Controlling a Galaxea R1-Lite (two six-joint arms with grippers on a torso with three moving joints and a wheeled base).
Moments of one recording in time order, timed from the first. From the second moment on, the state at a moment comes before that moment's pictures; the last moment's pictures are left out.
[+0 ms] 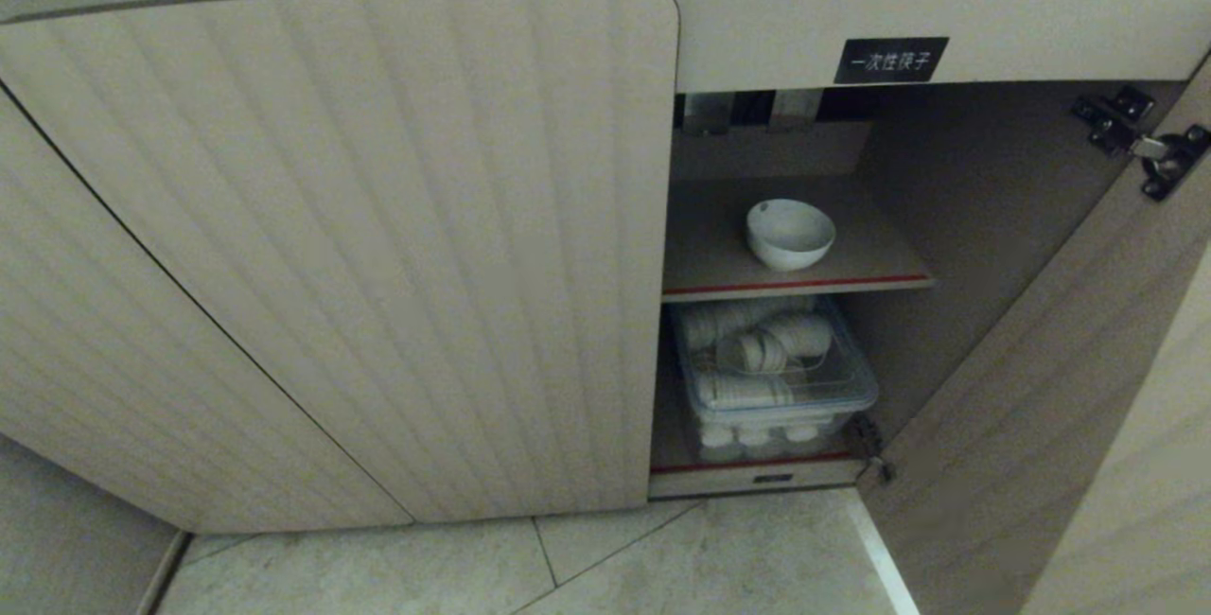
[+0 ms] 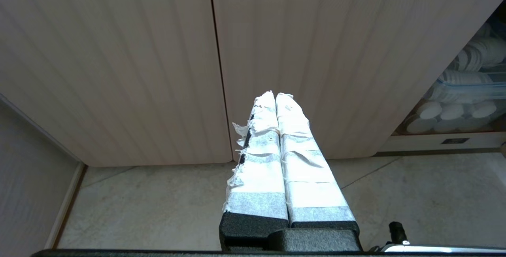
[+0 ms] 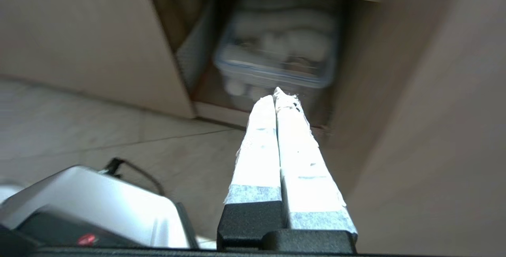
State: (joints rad) left arm 0.00 0.00 0.00 0.00 0.01 -0.03; right arm 0.08 0.30 -0.28 0.06 0.19 -0.12
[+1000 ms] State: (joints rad) left arm 0.00 0.00 0.00 0.00 0.01 -0.03; right arm 0.27 1.23 -0.34 -0.55 0.29 -0.02
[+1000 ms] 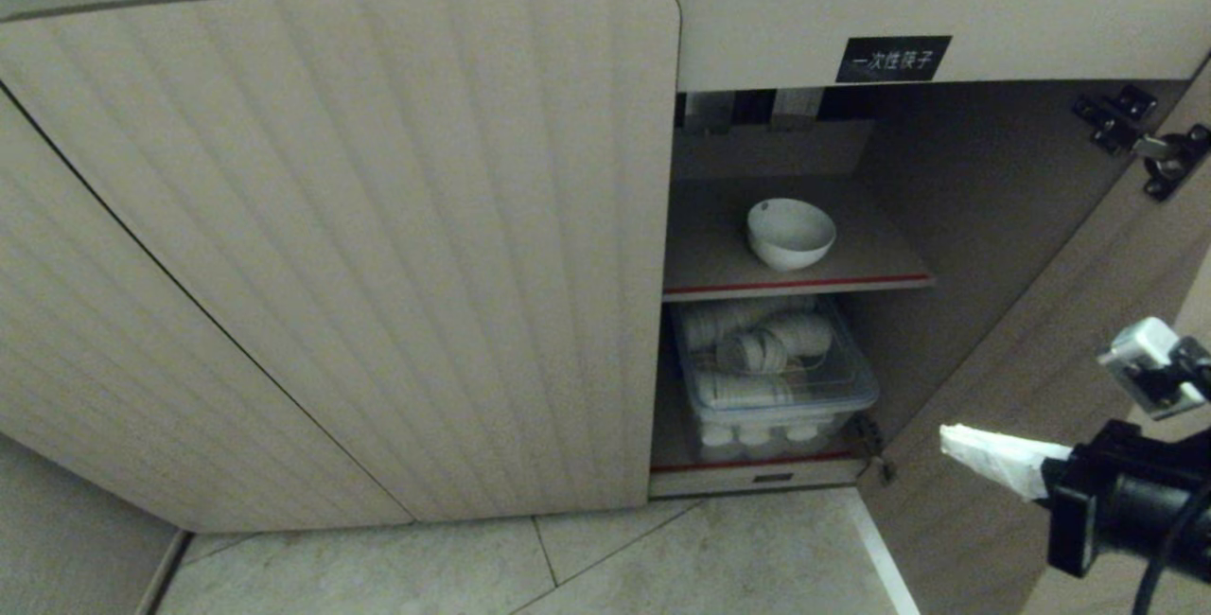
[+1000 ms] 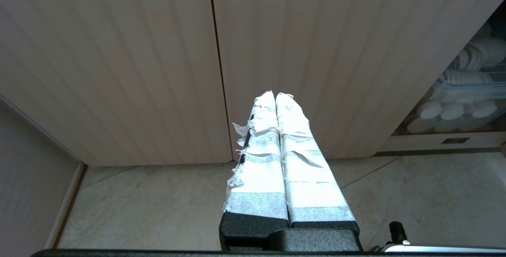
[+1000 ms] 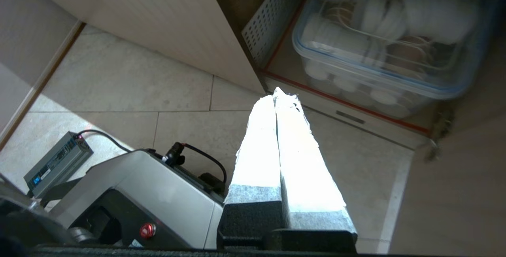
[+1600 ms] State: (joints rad) left arm 0.00 0.00 0.00 0.00 0.01 -0.03; right arm 0.28 1.51 -0.53 -0.70 0.19 -0.02
